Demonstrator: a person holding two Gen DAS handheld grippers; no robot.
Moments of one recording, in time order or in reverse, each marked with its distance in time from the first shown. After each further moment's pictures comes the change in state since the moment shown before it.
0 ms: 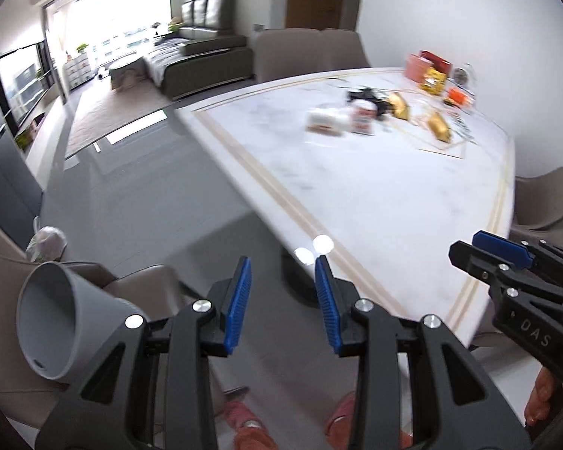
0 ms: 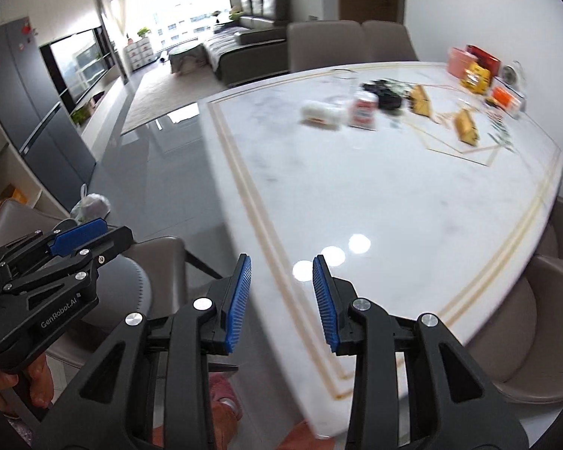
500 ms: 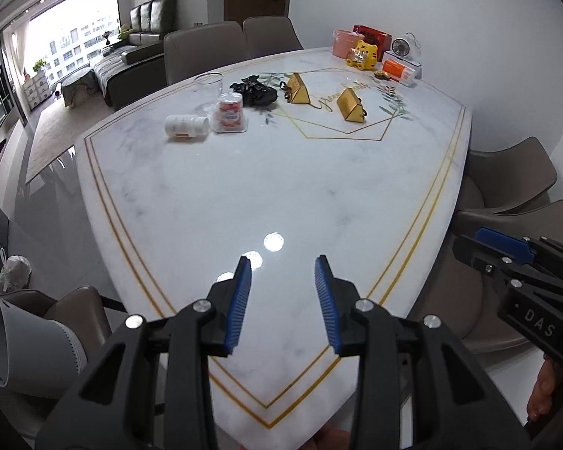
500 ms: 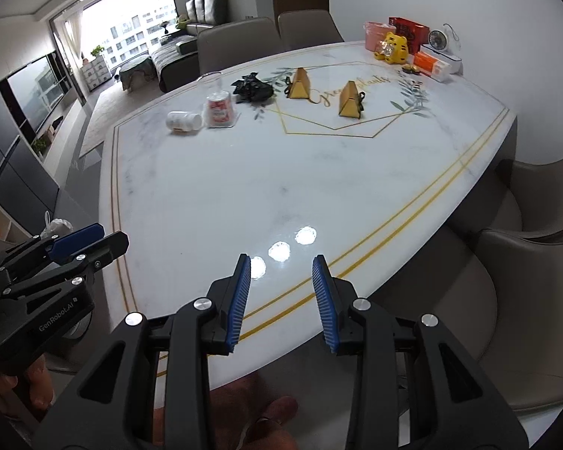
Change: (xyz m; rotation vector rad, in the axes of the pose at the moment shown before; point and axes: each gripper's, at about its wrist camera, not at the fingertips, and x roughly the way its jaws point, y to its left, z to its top) left arm 0.062 -0.202 0.036 0.099 0.039 -0.103; right arm -0.018 -0.221 -0.005 0.132 0.009 -0.102
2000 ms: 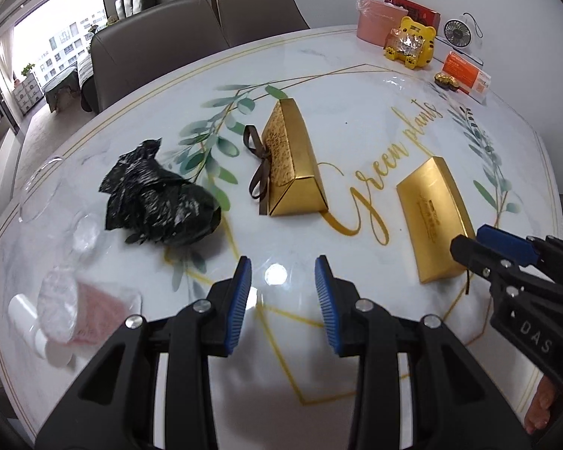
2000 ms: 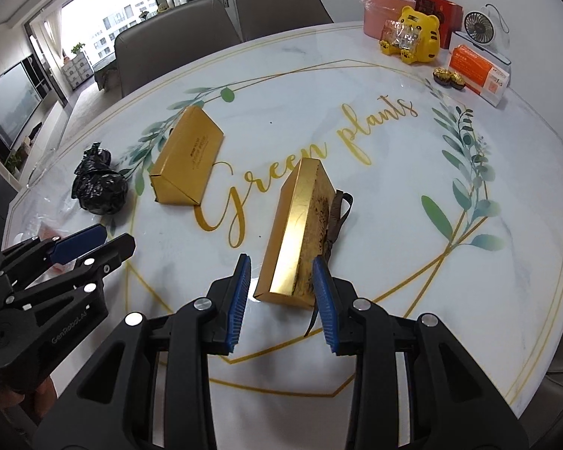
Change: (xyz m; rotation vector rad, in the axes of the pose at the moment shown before) left arm 0.337 -0.044 0.268 0.010 0.086 0.053; right arm 0.306 -0.143 0.269 0.006 0.072 0.000
